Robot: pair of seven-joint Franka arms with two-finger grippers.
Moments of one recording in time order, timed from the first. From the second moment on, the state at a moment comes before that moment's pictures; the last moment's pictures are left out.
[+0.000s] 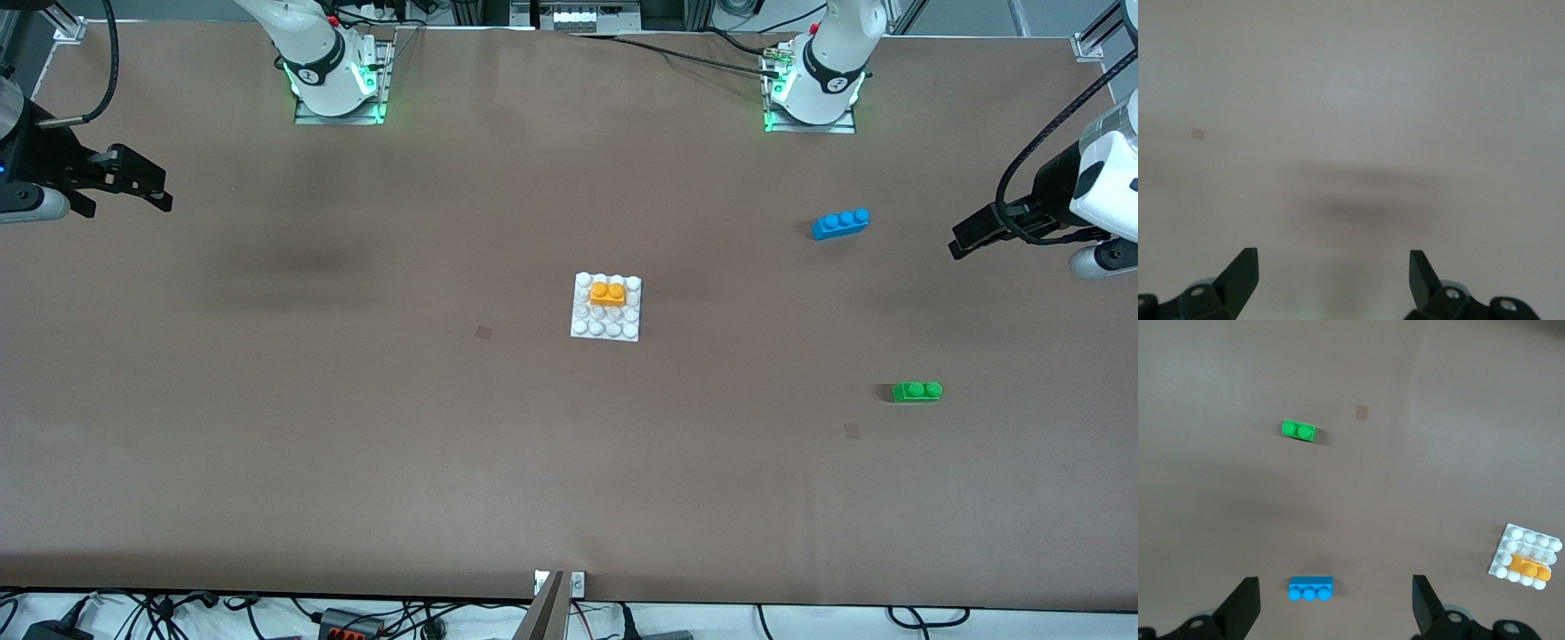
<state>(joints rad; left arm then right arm) 0.15 0.03 -0.19 -1.60 -0.01 1.61 -0.28 -0.02 -0.06 0.02 -1.70 0.02 1.62 -0.09</state>
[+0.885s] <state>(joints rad) 0.15 0.02 -0.19 -1.60 0.00 1.59 -0.12 -0.02 -0.05 0.02 -1.70 0.02 1.62 -0.09</state>
